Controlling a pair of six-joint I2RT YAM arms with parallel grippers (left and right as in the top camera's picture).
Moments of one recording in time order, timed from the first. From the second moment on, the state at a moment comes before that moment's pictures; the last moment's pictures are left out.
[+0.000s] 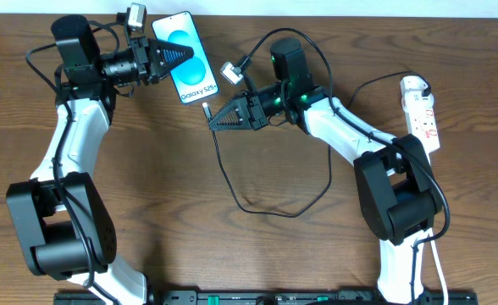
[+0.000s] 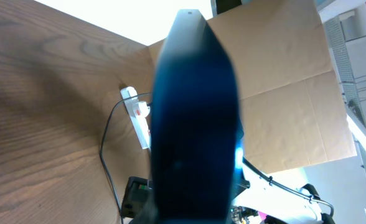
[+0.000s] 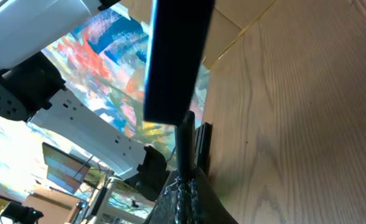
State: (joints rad) left arm 0.15 1.82 1.32 0.21 1.42 -0.87; right arm 0.47 2.12 1.49 0.12 -1.53 0.42
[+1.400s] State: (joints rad) left arm 0.15 1.82 1.32 0.21 1.48 -0.84; right arm 0.50 2.12 1.49 0.26 -1.54 0.48
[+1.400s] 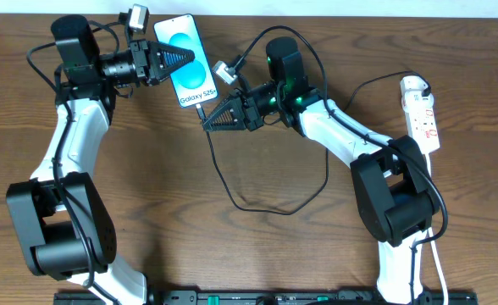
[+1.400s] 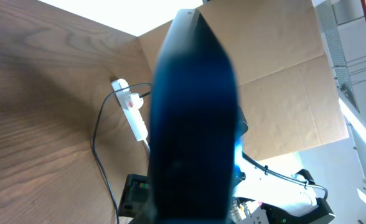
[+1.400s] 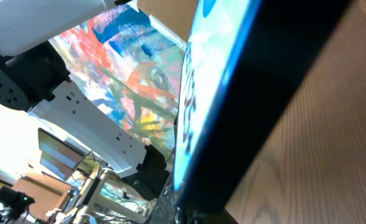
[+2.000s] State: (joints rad) left arm 0.15 1.82 1.32 0.21 1.48 -0.84; right arm 0.49 2.12 1.49 0.25 -1.55 0.50
